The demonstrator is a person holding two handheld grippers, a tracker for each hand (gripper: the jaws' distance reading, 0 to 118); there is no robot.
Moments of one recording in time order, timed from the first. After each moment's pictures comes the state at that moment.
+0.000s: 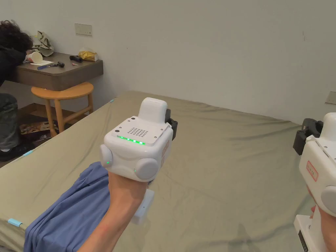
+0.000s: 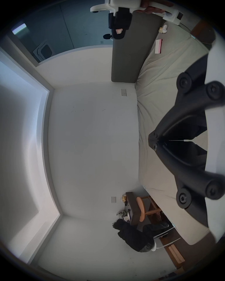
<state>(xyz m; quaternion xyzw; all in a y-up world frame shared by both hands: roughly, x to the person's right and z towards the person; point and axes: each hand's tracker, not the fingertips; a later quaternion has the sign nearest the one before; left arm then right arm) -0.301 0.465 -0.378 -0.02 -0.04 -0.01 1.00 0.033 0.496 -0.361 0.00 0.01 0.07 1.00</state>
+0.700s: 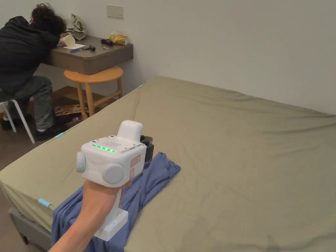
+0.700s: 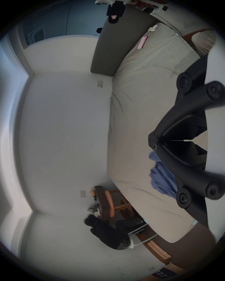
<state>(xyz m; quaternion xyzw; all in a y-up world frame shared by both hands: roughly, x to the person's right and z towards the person) -0.427 0.363 -0.409 -0.20 -0.01 0.03 0.98 0.037 0.434 -0.370 -0.10 0.09 0.06 0.99</state>
